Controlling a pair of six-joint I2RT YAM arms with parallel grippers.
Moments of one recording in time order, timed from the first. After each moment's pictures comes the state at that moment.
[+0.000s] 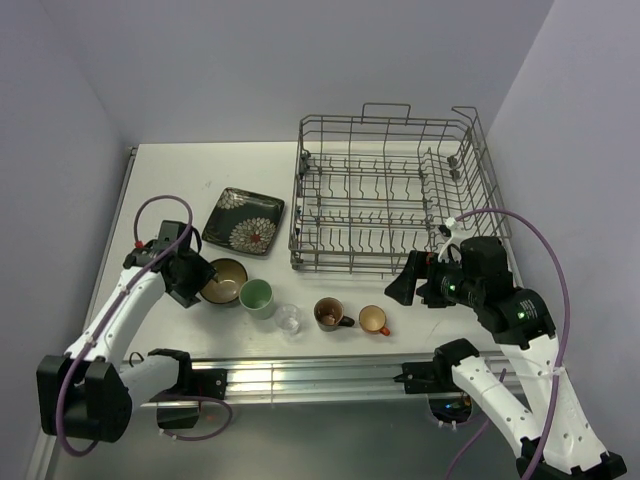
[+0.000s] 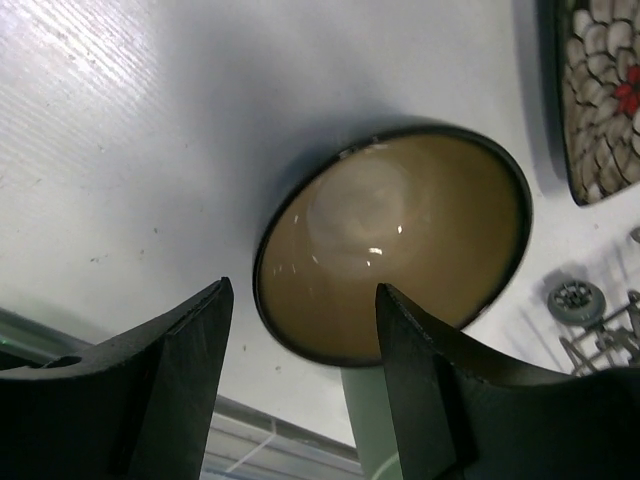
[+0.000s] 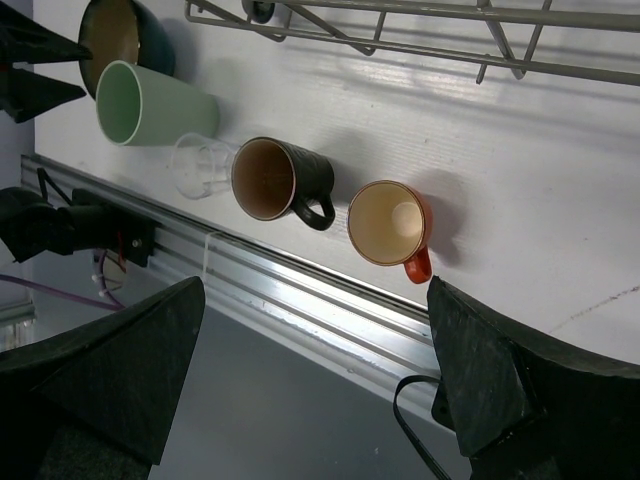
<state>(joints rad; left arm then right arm) -0.15 1.06 0.77 -0.91 -0.10 -1.02 0.31 0.61 0.93 -1.07 -0.32 0.46</state>
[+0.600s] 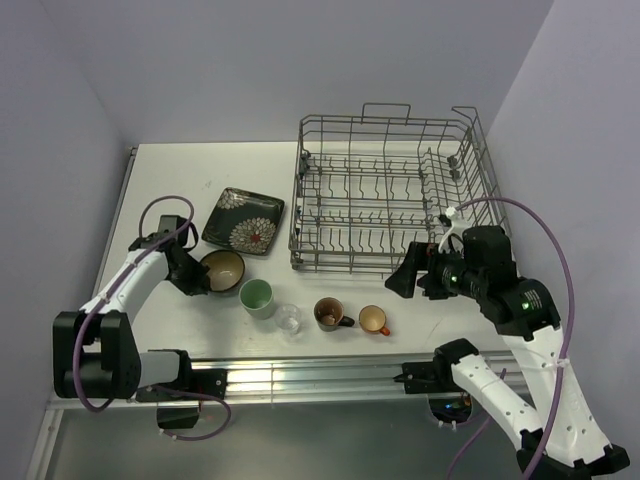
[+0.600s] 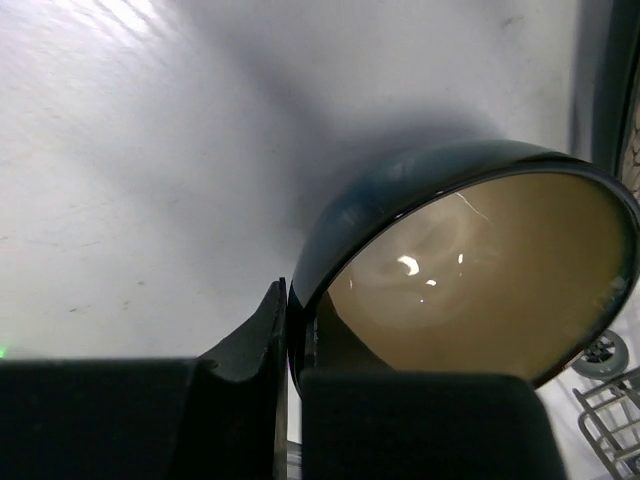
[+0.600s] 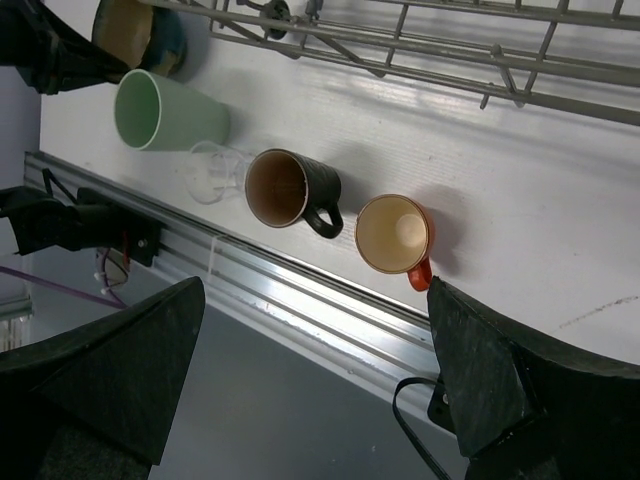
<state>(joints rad) -0.04 1.29 0.76 -0.77 0.00 -0.94 0.31 0.67 1.02 -1.09 -0.32 0.43</state>
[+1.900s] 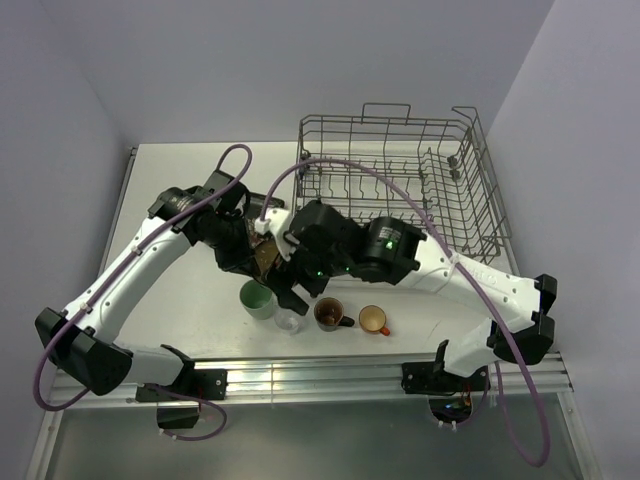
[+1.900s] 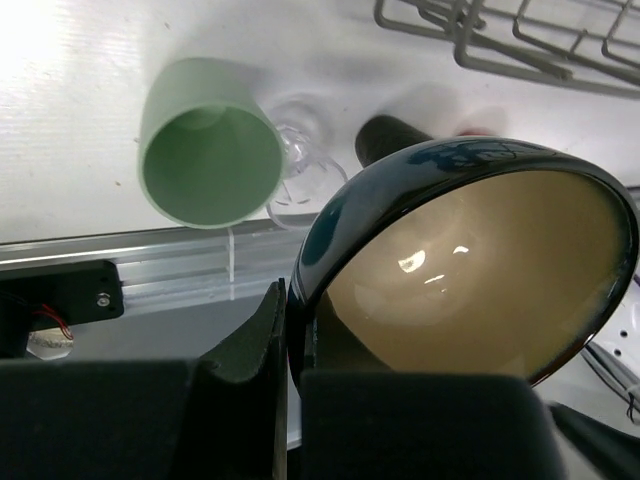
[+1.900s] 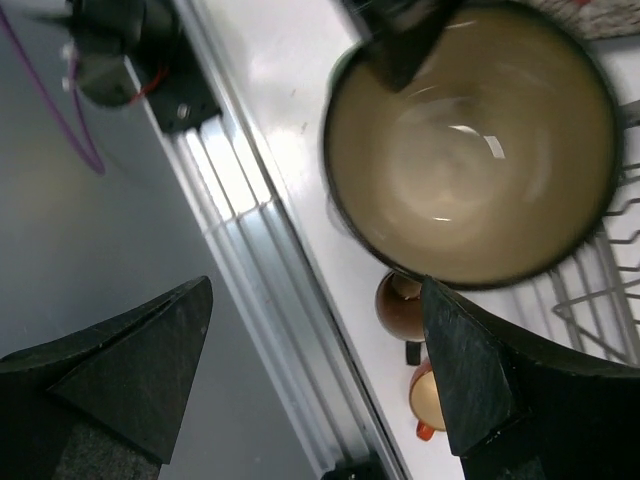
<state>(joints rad) -0.55 1.34 1.42 -1.28 0.18 -0.80 1.17 1.46 1.69 -1.01 -0.05 0.13</state>
